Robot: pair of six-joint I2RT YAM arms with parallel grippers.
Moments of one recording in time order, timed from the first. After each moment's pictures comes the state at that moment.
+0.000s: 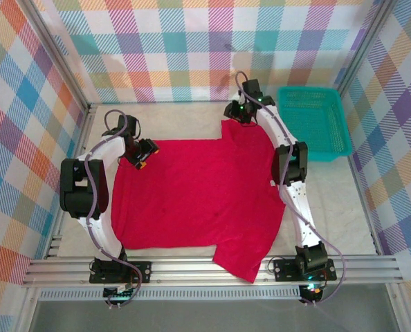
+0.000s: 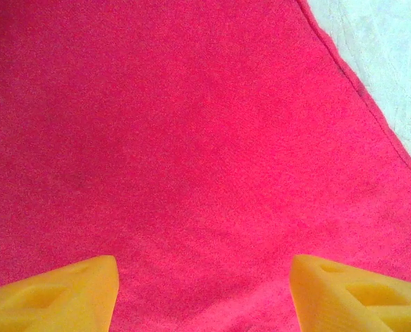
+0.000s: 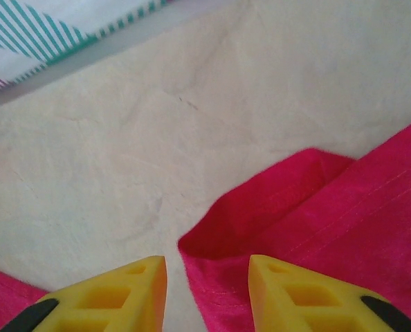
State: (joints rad) left arm -0.04 1.86 1.31 -0.61 0.24 -0.78; right arm 0.27 2.69 2.61 -0.82 -0.34 0.55
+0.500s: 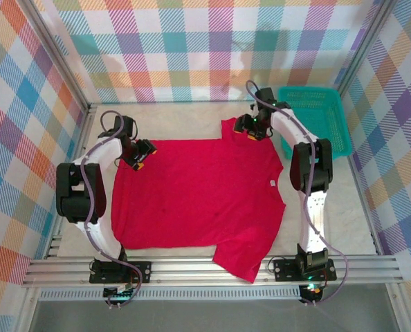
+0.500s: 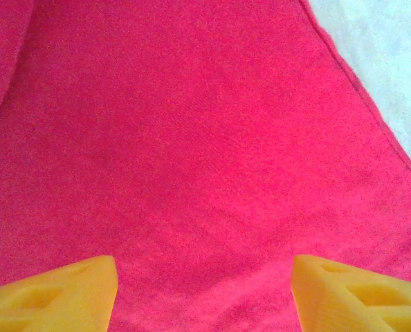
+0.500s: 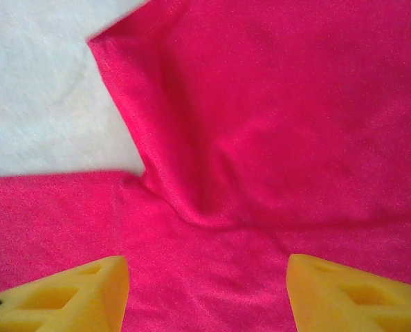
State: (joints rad) left arm -0.01 1.82 1.28 -0.62 0.24 -0.78; right arm 0.25 2.21 1.90 -0.80 -0.32 0.48
